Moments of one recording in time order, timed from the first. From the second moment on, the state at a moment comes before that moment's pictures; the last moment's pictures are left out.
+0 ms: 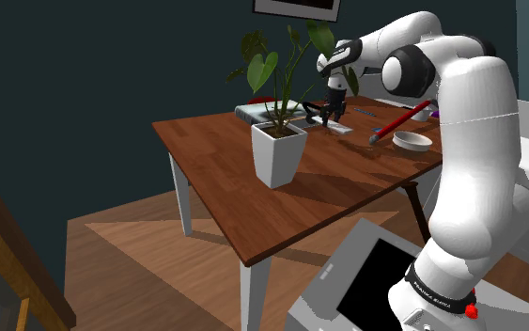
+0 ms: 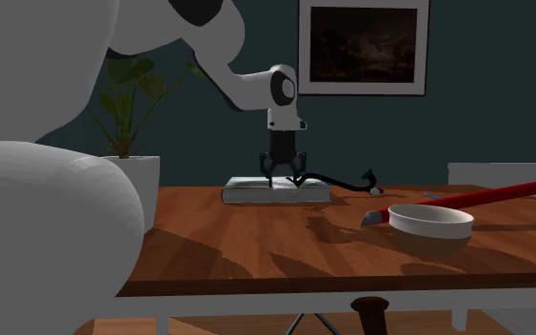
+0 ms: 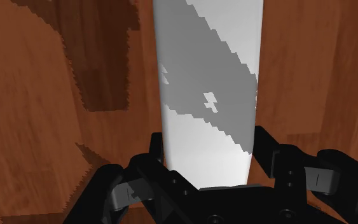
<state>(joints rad) -0.34 0.50 -0.41 -1.43 0.19 1.89 -0.52</state>
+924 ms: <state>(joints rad) -0.39 0.46 -0.43 -1.36 0.18 1.77 -0.57</state>
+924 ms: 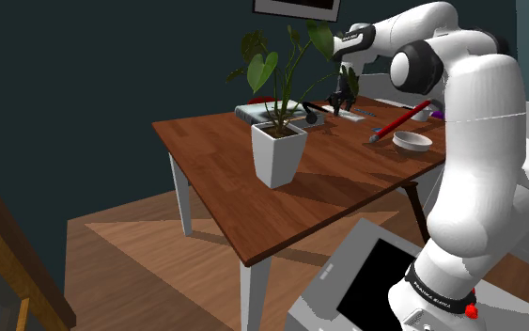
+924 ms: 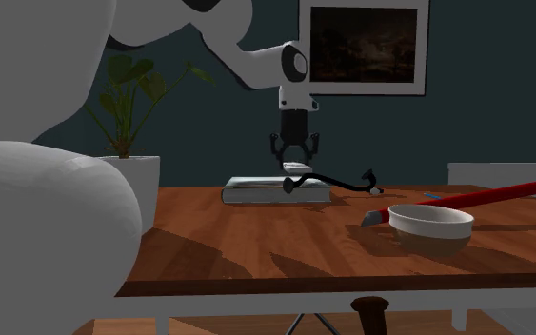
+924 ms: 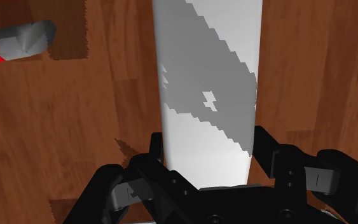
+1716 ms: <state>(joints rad) -0.54 0.39 -0.51 -1.47 0.18 1.81 -0.81</state>
